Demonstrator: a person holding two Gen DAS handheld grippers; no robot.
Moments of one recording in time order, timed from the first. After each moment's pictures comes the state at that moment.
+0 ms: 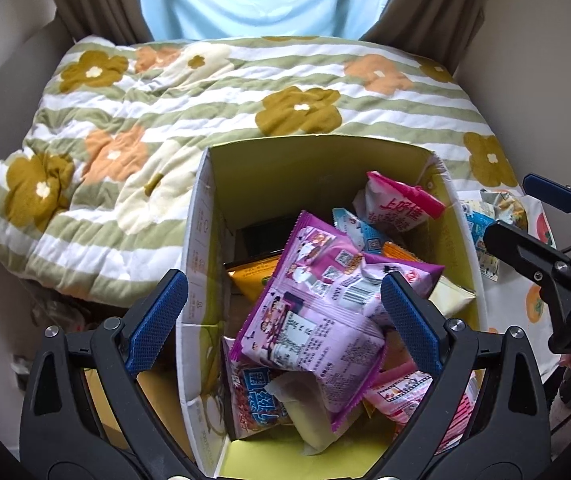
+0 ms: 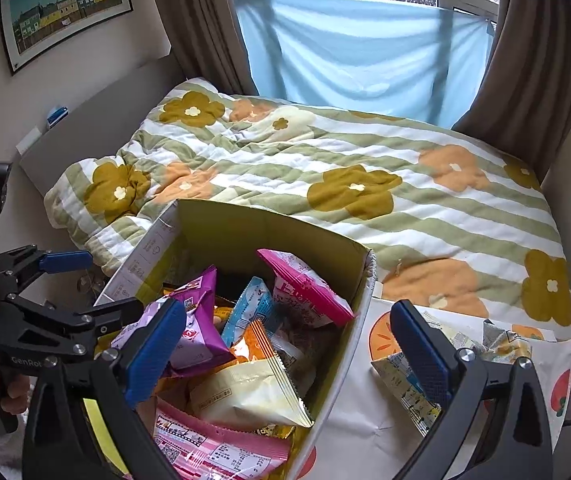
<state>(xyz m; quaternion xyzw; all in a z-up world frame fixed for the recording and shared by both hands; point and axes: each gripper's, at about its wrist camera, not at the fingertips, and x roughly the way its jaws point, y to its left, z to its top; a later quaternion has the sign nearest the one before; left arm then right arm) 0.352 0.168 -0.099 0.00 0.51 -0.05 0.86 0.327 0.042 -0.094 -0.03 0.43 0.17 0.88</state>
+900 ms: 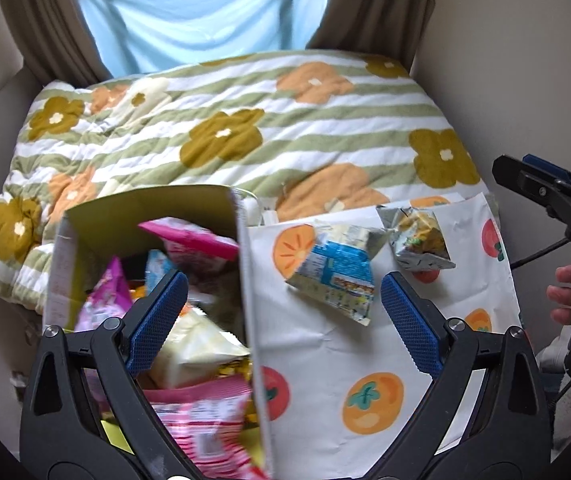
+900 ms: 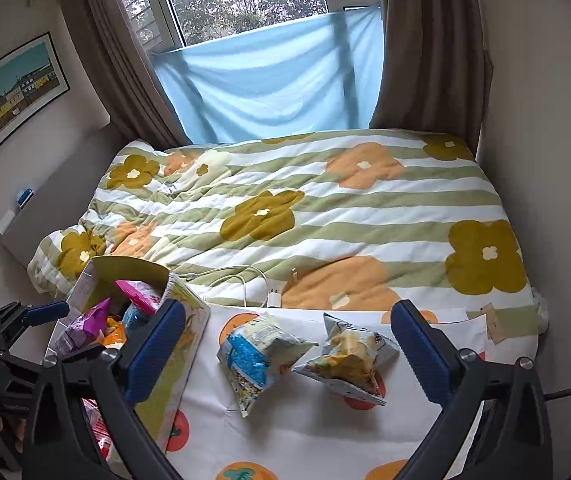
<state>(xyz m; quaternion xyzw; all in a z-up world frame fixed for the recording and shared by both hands) 0.353 -0.069 -0.081 0.04 0.50 -0.07 0.86 0.330 -0.216 -0.068 0.07 0.40 0.13 0.90</state>
